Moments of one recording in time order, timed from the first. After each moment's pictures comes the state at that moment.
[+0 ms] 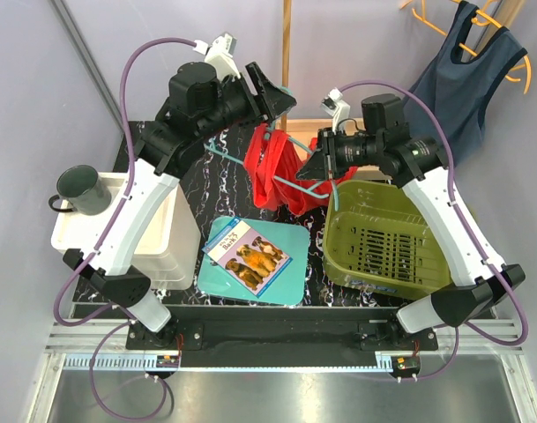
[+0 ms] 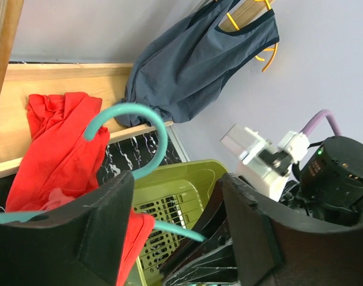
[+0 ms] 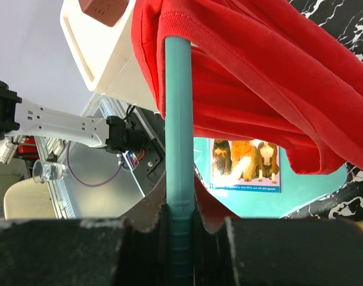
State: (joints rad) left arm -0.62 1.61 2.12 -0.63 0.14 -0.71; right arm 0.44 1.46 1.78 -0.88 -0.72 0.28
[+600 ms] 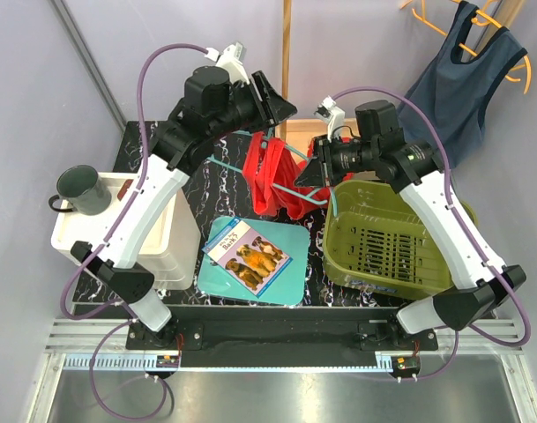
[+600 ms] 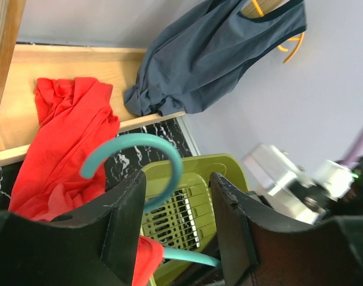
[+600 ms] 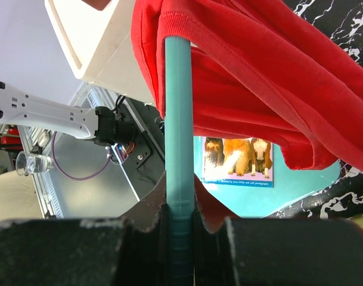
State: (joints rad) left arm -0.62 1.65 2.08 -0.63 0.13 -0.72; right arm 0.48 1.45 1.73 -0.88 -0.68 0.23
